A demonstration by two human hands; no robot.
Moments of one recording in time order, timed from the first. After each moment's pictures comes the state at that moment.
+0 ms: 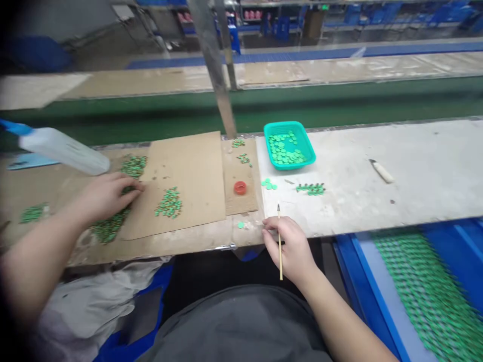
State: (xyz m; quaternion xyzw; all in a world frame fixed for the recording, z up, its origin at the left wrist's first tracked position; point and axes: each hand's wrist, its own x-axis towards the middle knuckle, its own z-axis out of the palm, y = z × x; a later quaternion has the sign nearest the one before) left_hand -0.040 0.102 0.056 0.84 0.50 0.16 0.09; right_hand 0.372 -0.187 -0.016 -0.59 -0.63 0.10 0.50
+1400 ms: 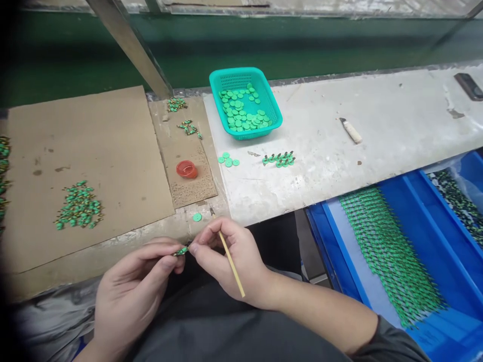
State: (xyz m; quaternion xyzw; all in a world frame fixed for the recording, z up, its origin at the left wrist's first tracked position) left_hand 0.135 -0.127 -0.005 0.62 0.41 0.37 0.56; right_hand 0.313 -0.191 -0.005 -0.53 -0.29 0.53 0.60
